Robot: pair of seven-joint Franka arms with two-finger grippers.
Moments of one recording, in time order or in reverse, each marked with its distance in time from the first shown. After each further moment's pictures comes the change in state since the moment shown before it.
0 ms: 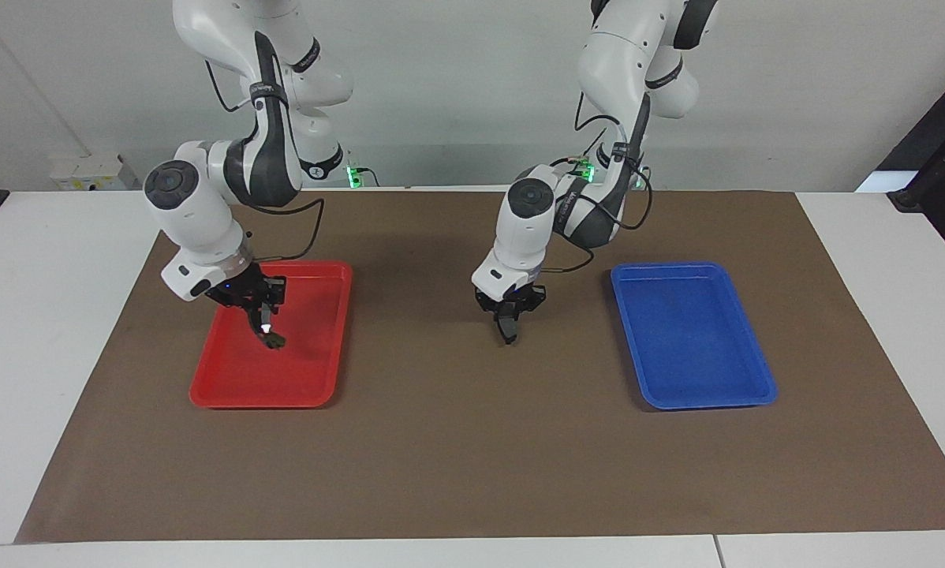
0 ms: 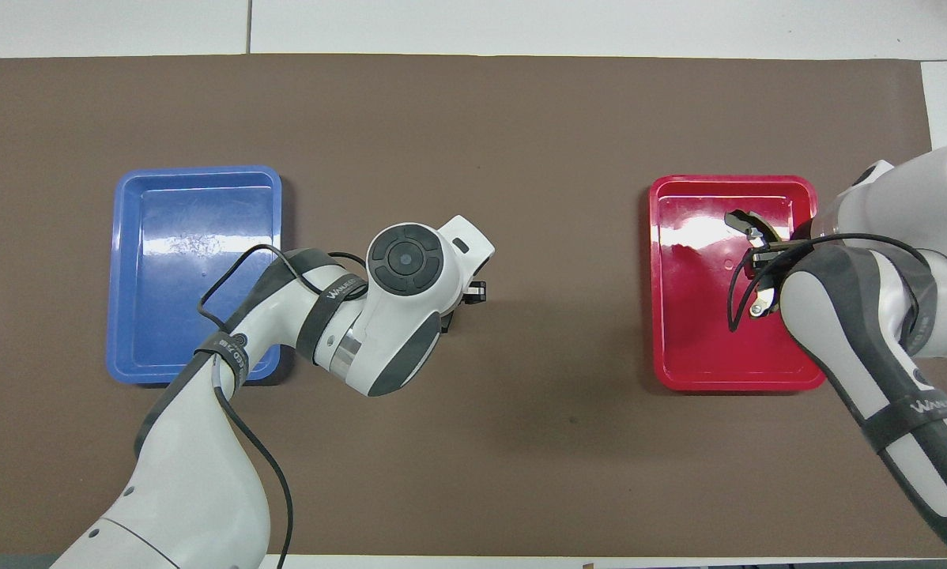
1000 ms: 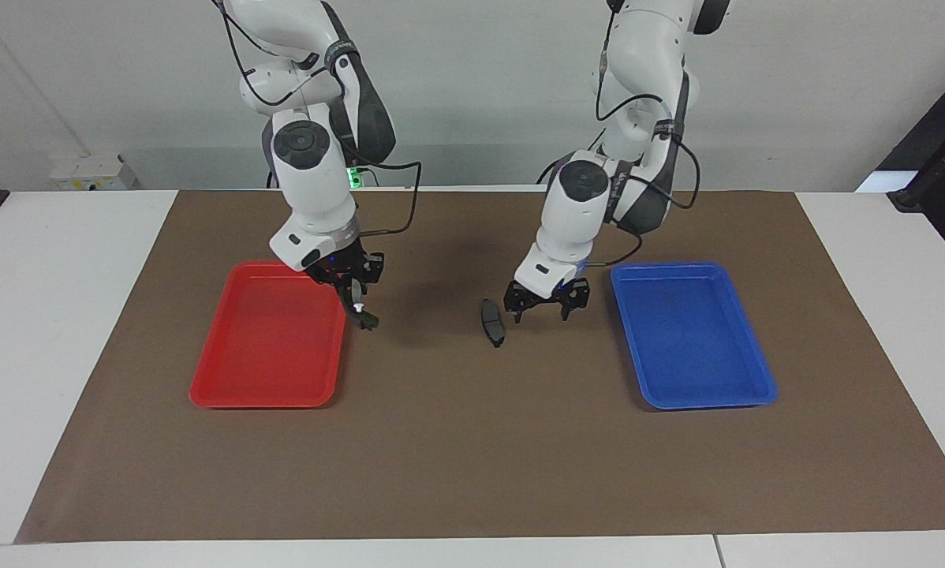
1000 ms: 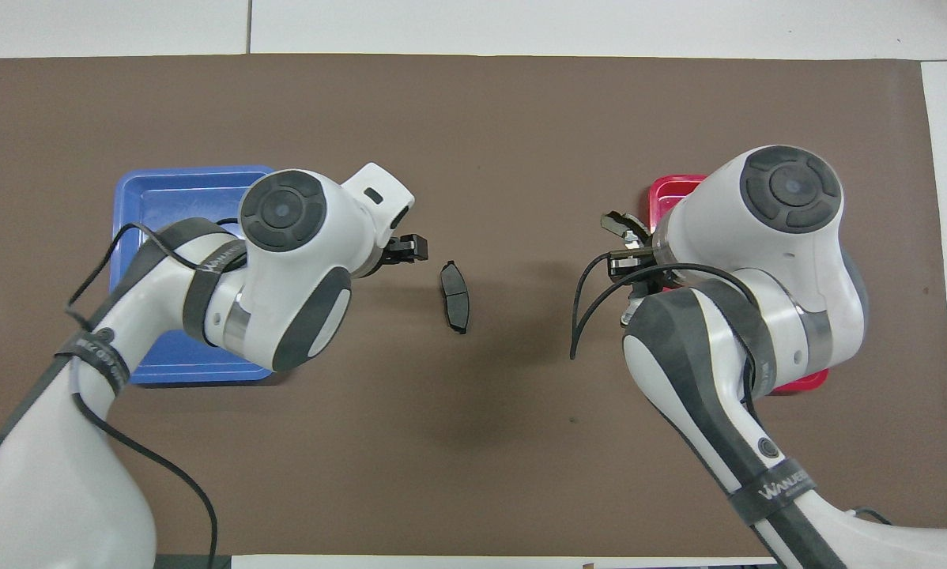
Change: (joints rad) left arm 0.165 -0.157 0.025 -0.021 0.000 -0.086 0.117; right arm 0.308 0.016 0.033 0.089 0.002 -0.043 0.328
